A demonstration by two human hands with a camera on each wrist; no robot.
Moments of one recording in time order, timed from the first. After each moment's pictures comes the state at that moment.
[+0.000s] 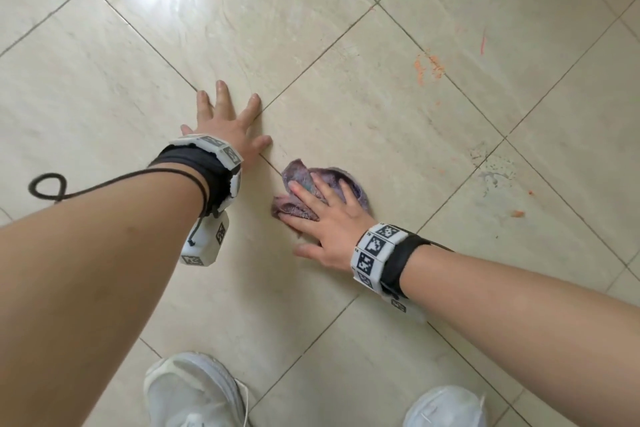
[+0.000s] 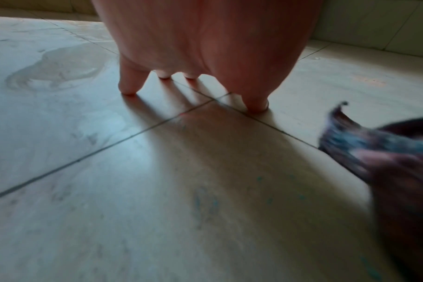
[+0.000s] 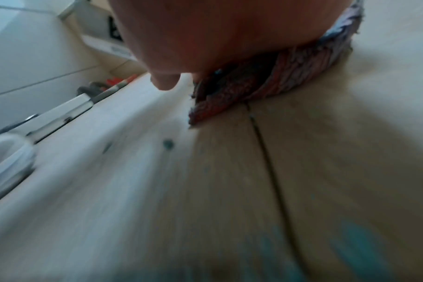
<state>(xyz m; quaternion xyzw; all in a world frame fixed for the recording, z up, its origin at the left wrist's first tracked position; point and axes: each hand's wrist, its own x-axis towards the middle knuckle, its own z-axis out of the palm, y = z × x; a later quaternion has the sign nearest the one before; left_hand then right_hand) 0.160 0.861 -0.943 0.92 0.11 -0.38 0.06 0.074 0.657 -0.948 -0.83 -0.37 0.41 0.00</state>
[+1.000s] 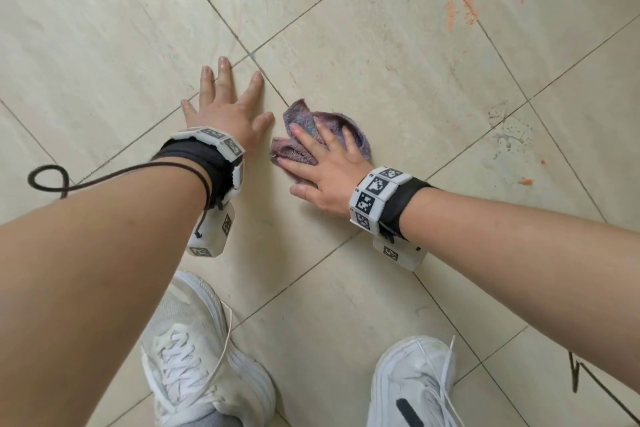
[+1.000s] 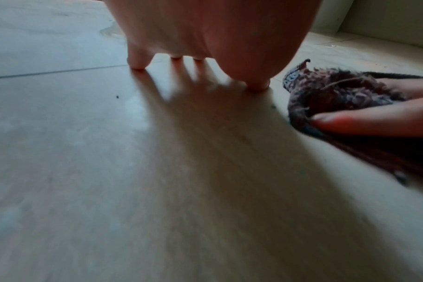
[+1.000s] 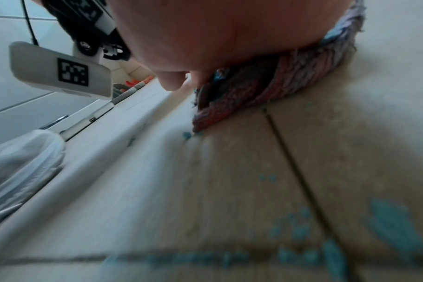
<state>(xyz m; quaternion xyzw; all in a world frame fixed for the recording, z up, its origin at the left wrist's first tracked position) 0.071 0.849 -0.951 0.92 0.16 -0.34 0.08 0.063 0.657 -0.947 -0.83 -0.39 0.40 0.00</state>
